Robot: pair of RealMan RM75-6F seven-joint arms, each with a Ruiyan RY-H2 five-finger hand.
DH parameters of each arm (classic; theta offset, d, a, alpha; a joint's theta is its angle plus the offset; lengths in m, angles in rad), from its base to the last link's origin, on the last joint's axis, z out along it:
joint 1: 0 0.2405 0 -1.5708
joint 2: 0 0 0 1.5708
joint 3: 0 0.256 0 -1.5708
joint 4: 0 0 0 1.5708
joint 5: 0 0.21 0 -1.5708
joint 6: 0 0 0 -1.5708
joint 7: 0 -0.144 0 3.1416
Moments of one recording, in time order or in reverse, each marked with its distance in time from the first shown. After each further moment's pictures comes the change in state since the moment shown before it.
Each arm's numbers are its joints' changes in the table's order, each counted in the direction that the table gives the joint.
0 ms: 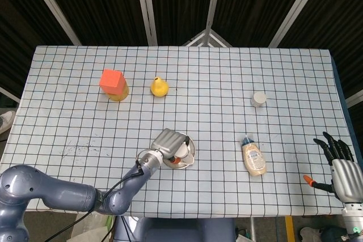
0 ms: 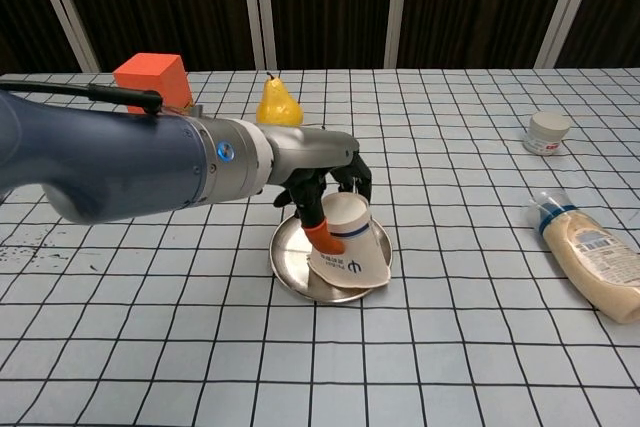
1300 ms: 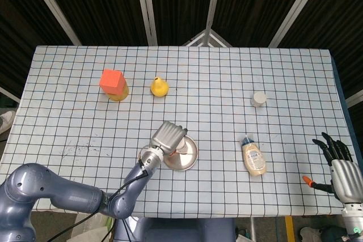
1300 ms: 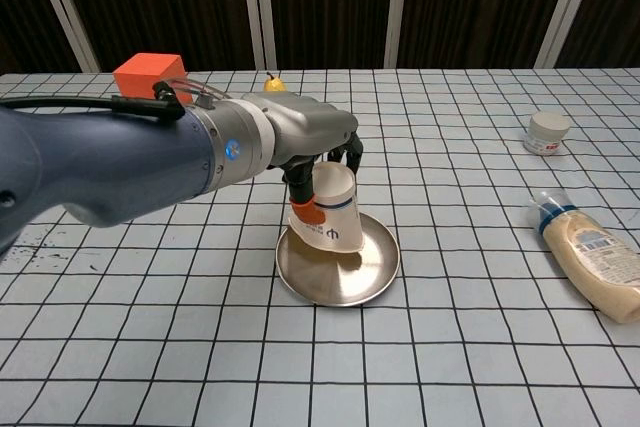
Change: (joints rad) left arm -0.055 -0.042 0.061 0.018 0.054 0.233 -0.191; right arm 0.002 0.007 -0.006 -0.002 -0.008 -0.007 -0.024
